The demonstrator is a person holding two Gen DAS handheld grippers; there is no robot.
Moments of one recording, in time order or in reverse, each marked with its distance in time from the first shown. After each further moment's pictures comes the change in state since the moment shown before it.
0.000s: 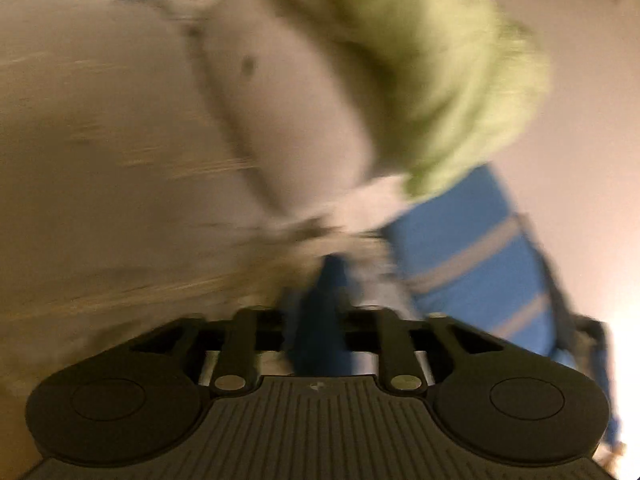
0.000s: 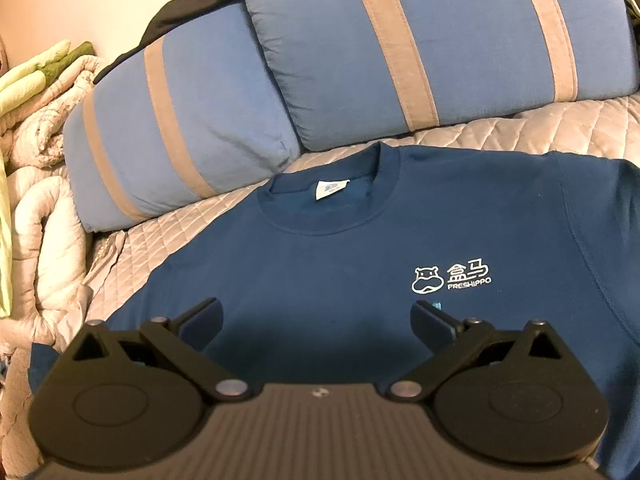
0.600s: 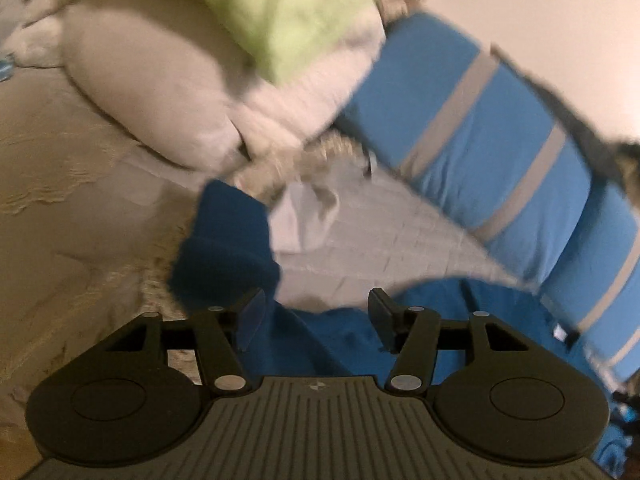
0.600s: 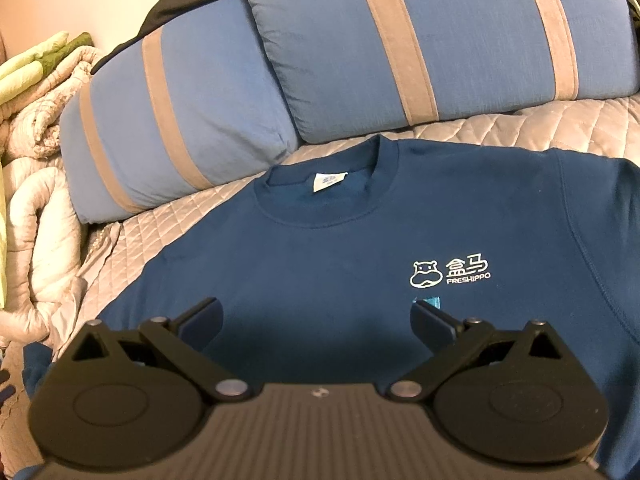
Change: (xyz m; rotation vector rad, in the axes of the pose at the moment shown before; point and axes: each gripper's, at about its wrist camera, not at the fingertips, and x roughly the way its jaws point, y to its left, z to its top) left arm 0.071 -0.117 -0.044 0.472 0.241 0.119; right arm 0.004 0.002 -0.002 -0.012 0.018 -0.016
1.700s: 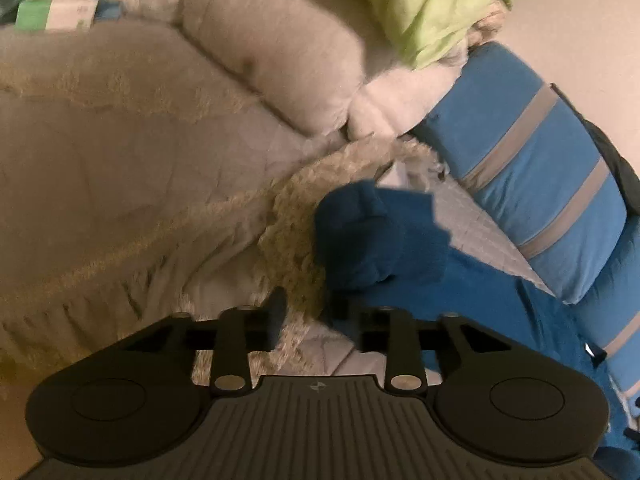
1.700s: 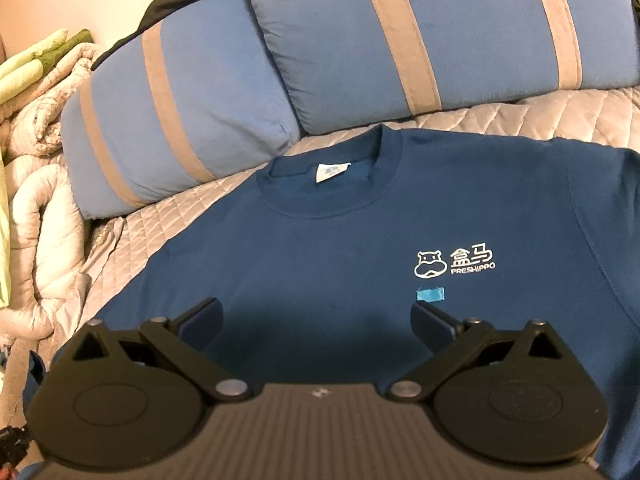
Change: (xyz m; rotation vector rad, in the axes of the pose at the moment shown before) left arm -0.046 0.078 -0.075 -0.143 -0.111 0.086; right arm 0.001 -0.002 -0.001 0.014 0.026 0.013
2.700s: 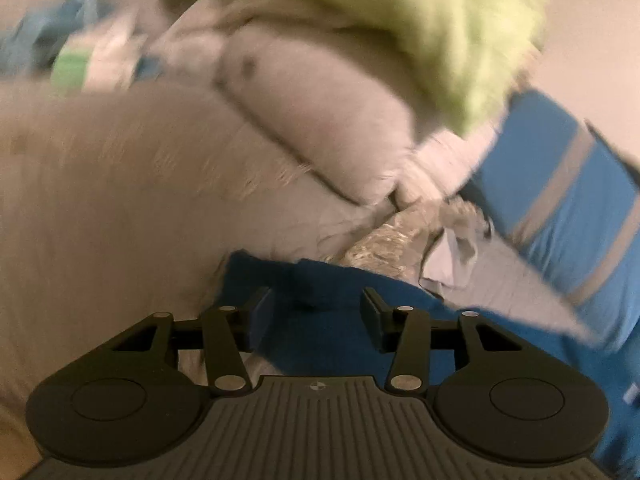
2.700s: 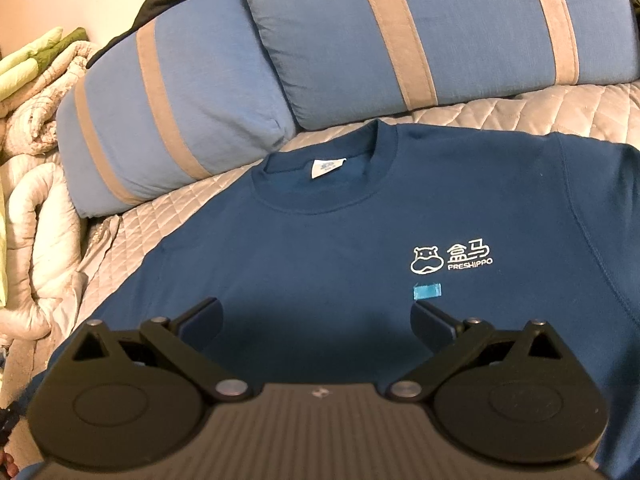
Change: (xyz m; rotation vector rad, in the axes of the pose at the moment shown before) left arm -0.006 0.022 0.028 -0.095 -0.137 0.126; right arm 0.003 -0.003 -0.001 0.005 0.011 -0.010
